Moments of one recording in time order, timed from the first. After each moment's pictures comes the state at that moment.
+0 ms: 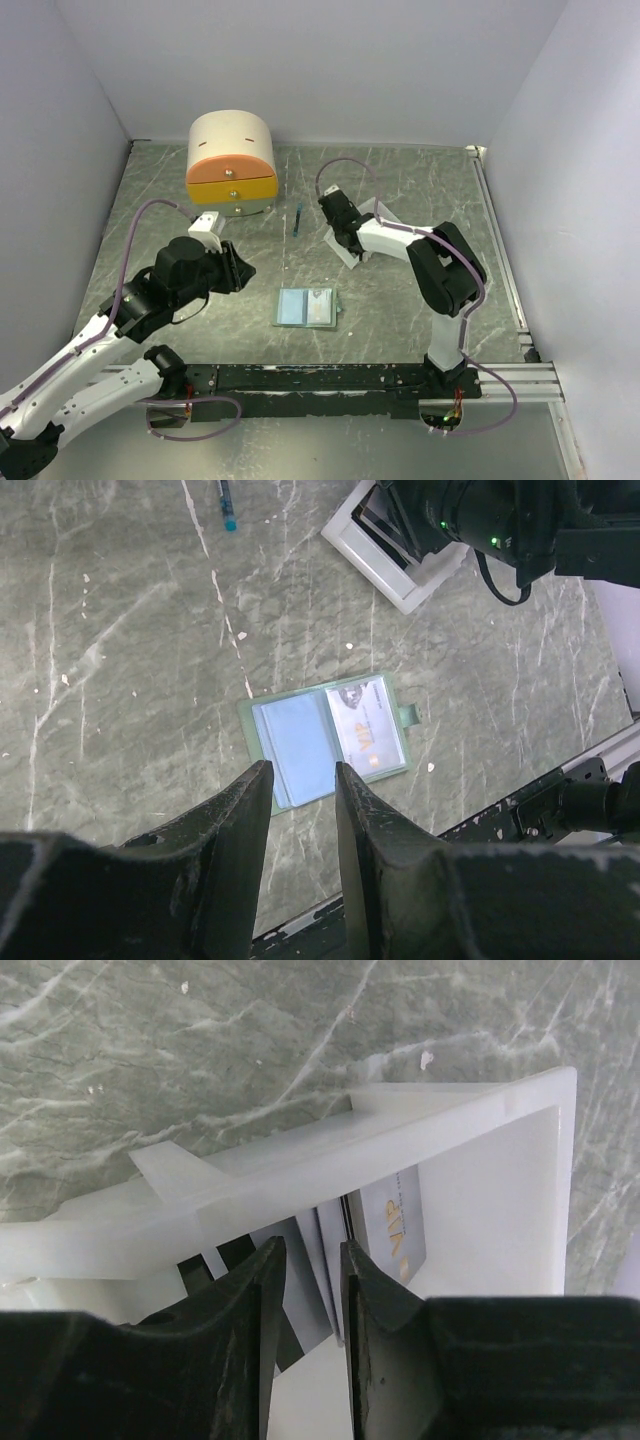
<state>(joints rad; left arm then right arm) -0.74 0.71 0.77 -0.55 -0.11 -0.58 0.62 1.90 1.17 -0.23 0.54 -0.18</state>
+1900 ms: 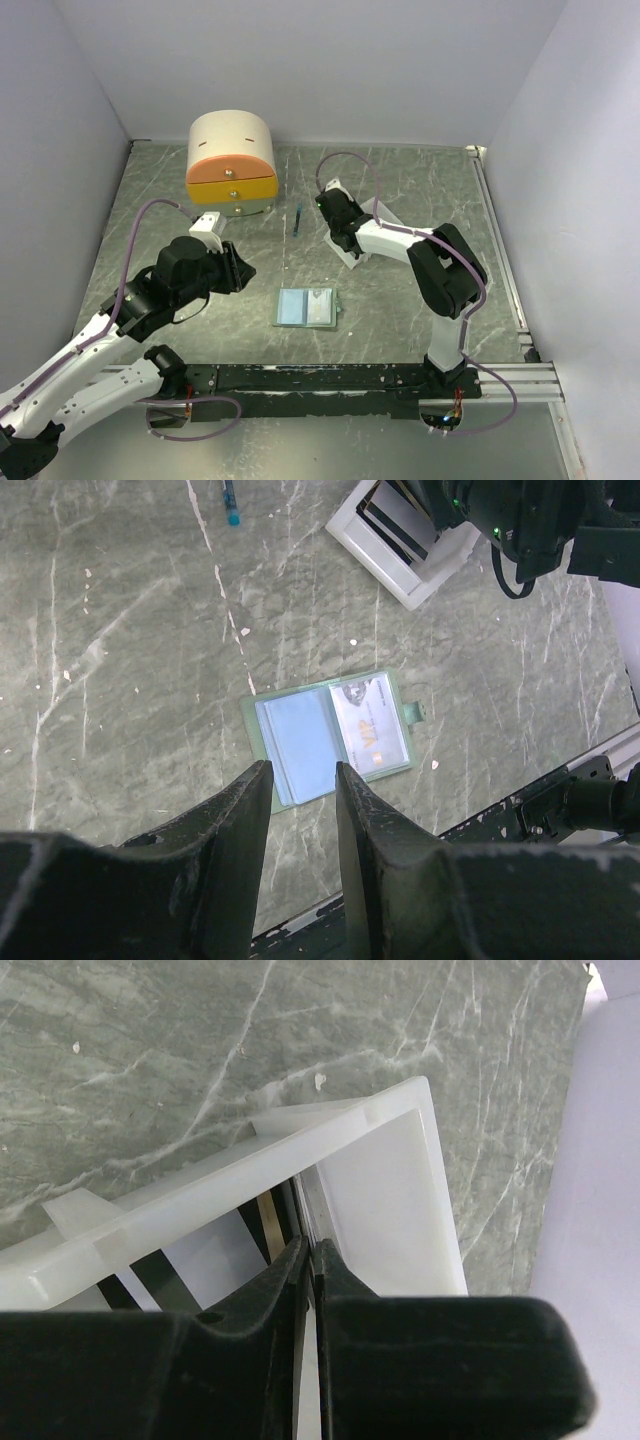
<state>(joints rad) -0.74 0.72 0.77 -0.55 -0.11 -0.58 0.64 1.89 1.17 -0.14 0.76 -0.21</state>
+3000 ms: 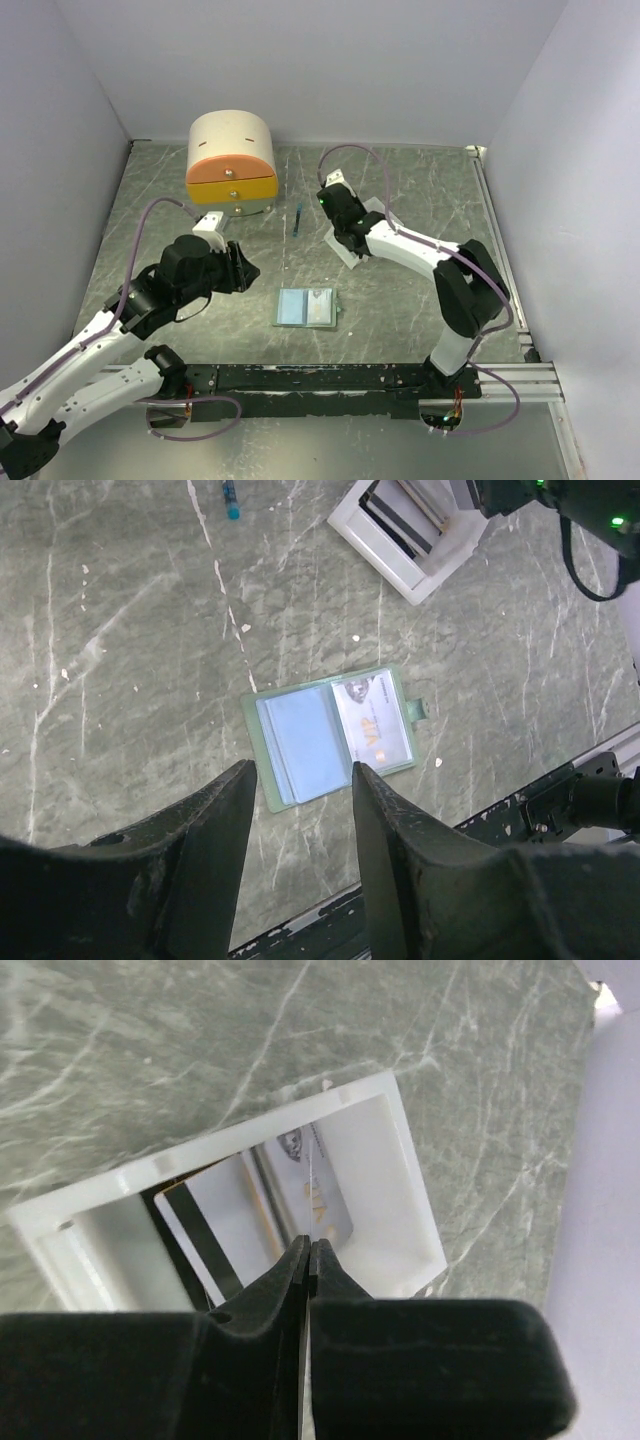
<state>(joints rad) -0.74 0.74 0.77 -0.55 -0.11 -0.57 0.67 1.74 1.17 -0.24 0.71 -0.14</state>
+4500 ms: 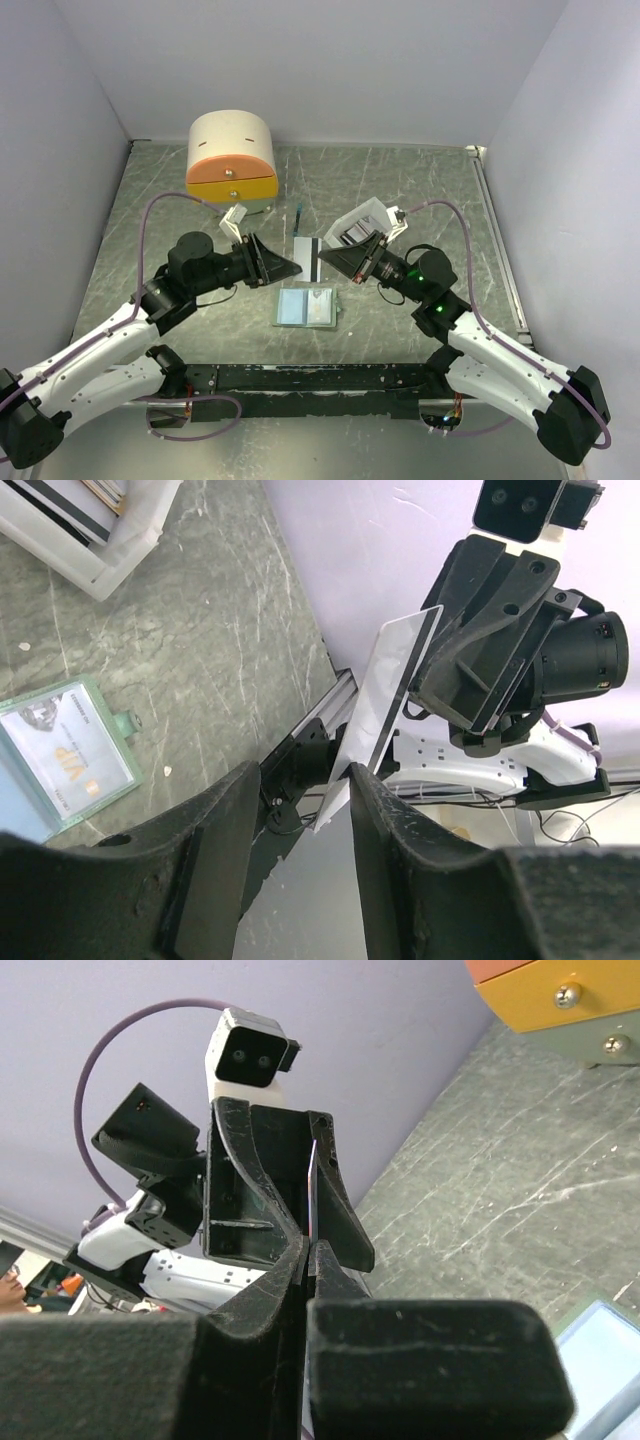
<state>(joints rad) -0.74 0.84 0.65 0.02 0.35 -0.98 0.71 0.82 0.46 0.53 -0.33 0.97</state>
